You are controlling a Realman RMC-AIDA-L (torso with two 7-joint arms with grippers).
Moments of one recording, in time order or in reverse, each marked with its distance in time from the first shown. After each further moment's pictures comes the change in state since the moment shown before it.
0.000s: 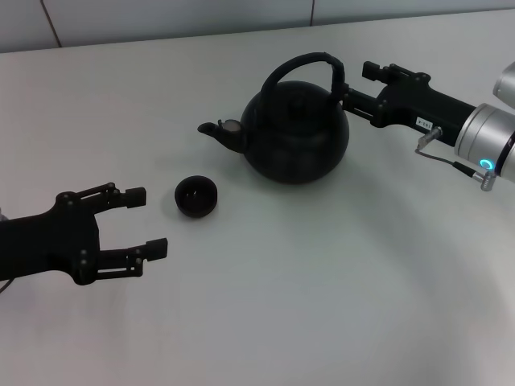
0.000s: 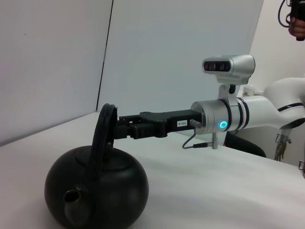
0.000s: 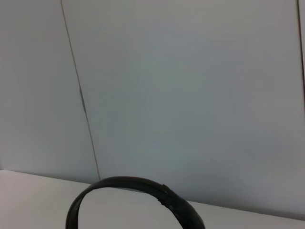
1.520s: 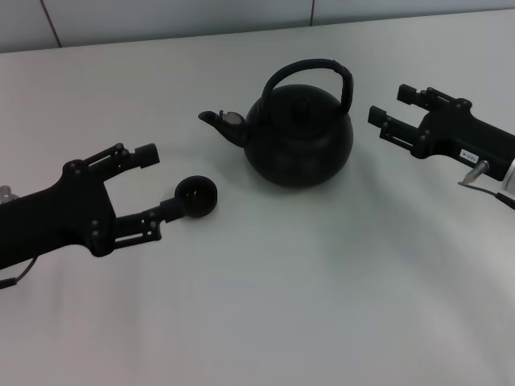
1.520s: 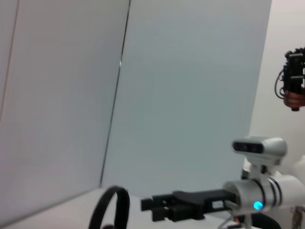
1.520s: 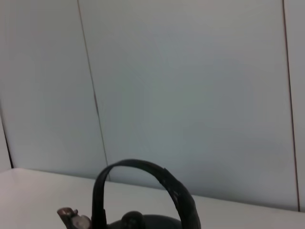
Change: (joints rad) left arm 0.006 -0.016 0.109 -0.092 -0.292 0.018 0.121; right arm -0.163 0.002 -0.003 -0.120 -0.028 -0.147 0.009
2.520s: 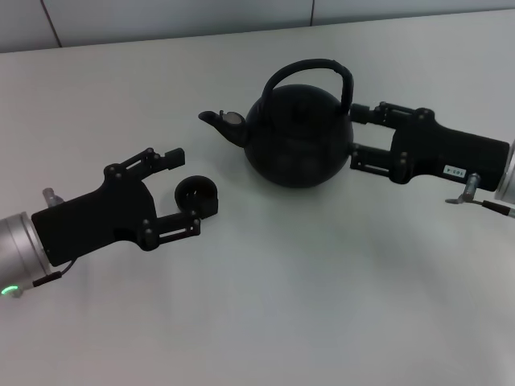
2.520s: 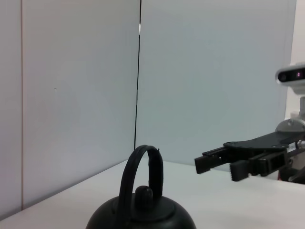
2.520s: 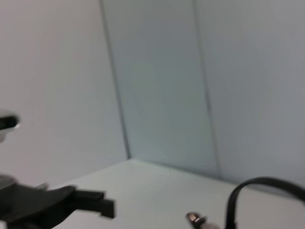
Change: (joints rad) left arm -0.002 -0.070 0.106 -0.013 -0.064 -0.229 0.161; right arm 0.024 -0.003 0.010 -0.107 -0.190 -0.259 0.159
